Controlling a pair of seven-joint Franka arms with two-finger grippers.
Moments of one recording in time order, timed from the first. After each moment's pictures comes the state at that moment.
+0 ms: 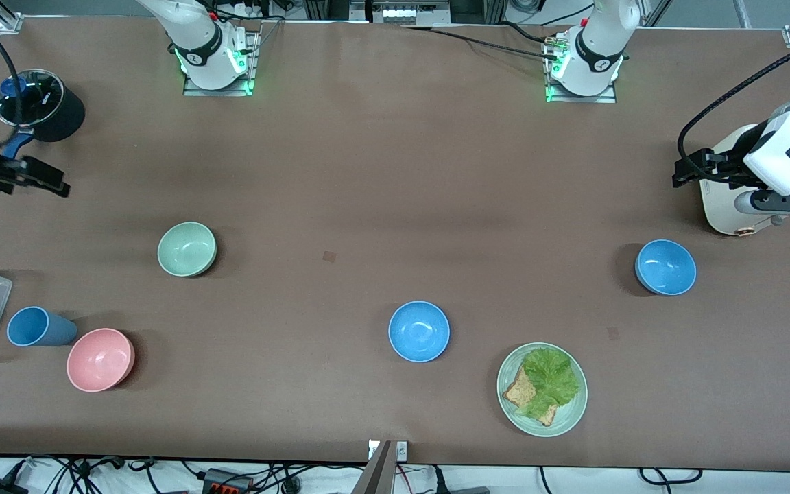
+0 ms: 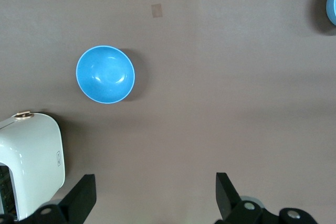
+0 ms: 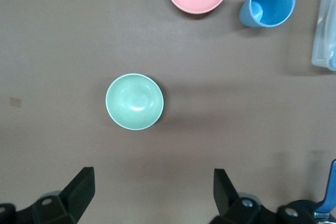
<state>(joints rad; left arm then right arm) 0.14 0.05 -0.16 -1.65 -0.02 1.57 -0.01 0.01 0.12 -0.10 -1.64 0.01 1.67 -0.04</state>
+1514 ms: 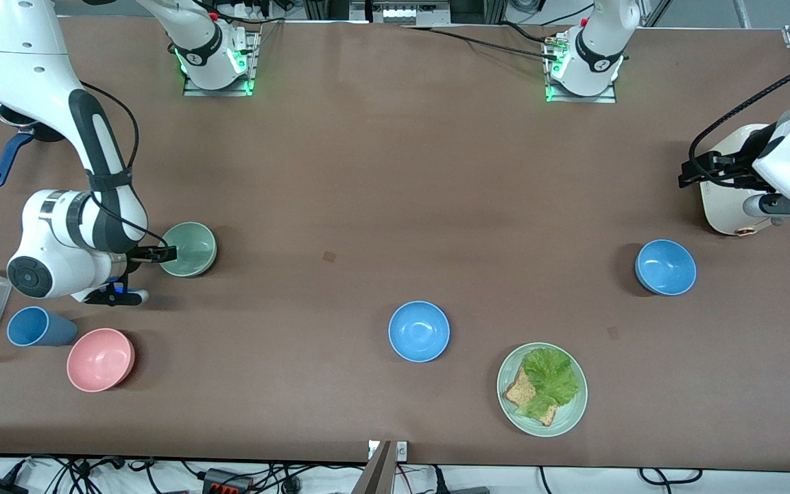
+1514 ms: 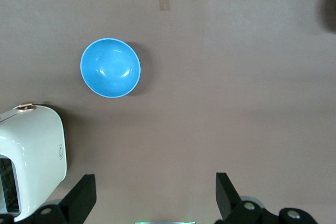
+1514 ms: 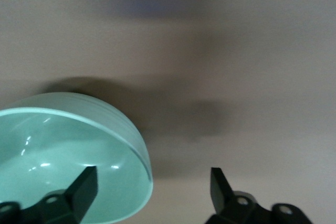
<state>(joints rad) 0.15 0.06 -0.14 -1.65 -0.02 1.55 -0.01 0.01 0.65 -0.07 -1.66 0.02 1.87 -0.04</state>
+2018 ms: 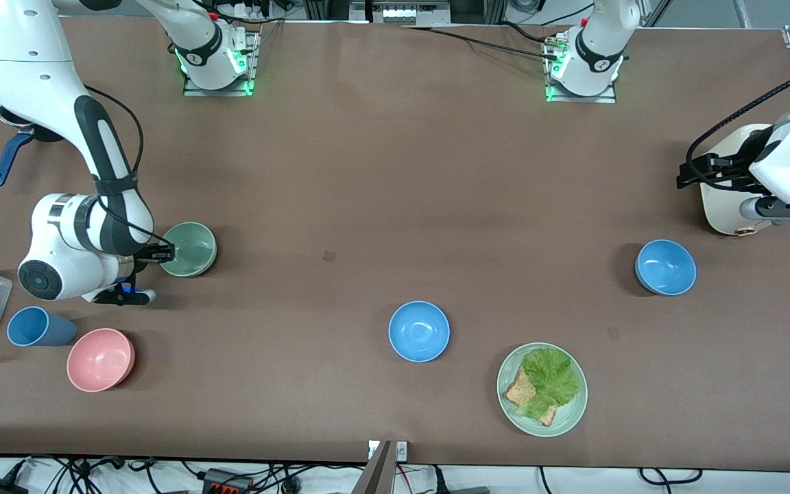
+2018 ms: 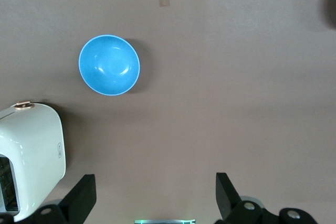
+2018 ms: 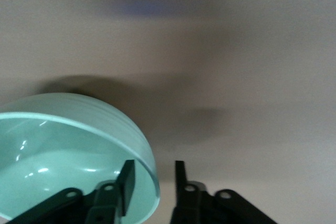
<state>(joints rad) 0.15 0.07 -0.14 -1.65 -0.02 1.54 -0.01 0.01 0.67 -0.07 -1.66 0.02 1.87 -0.04</state>
